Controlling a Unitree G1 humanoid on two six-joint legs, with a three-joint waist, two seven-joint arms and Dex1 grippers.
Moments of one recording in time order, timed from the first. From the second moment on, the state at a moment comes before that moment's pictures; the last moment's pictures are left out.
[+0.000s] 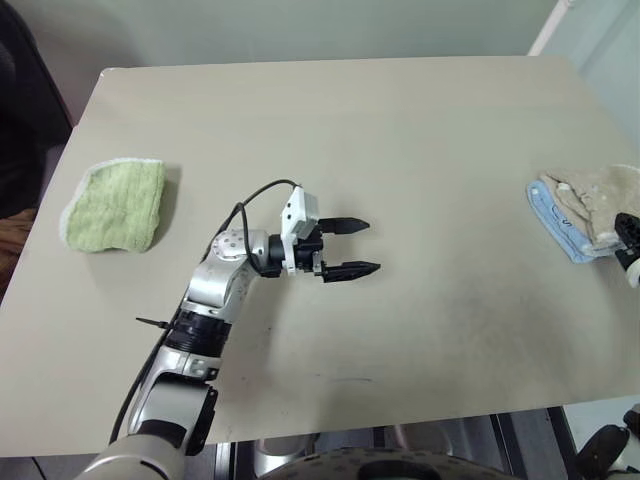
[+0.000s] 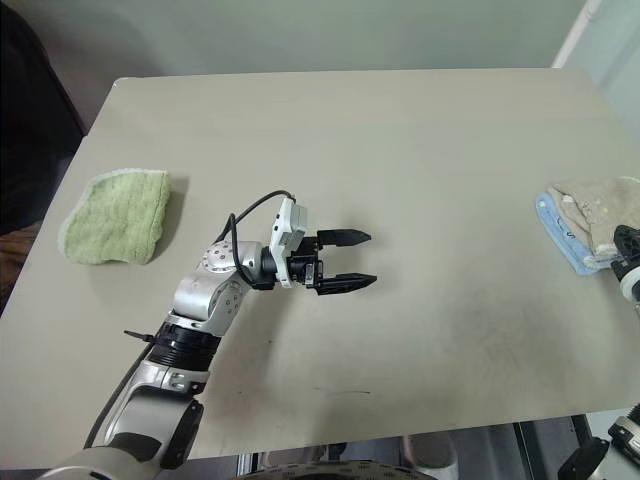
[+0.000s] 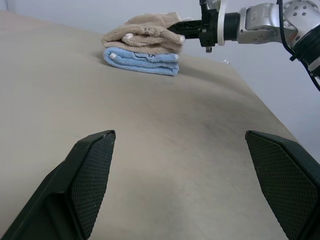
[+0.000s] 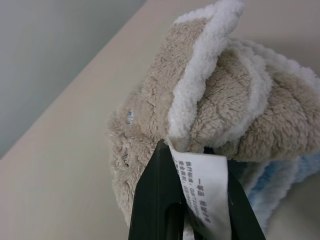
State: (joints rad) left arm -0.50 0.35 -0.16 0.14 -0.43 0.31 -1.19; right arm -0.20 -0.59 -0.84 0.00 1.07 0.84 -0.07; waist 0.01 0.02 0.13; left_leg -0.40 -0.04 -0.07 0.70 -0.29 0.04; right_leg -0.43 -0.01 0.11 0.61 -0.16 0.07
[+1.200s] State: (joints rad) left arm -0.62 0.31 -0.12 0.36 -0.40 0.19 -1.27; right arm 0.04 -0.86 -0.79 -0.48 0.86 0.74 0.16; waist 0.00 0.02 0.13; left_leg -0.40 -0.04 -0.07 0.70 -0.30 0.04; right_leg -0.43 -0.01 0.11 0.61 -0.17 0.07
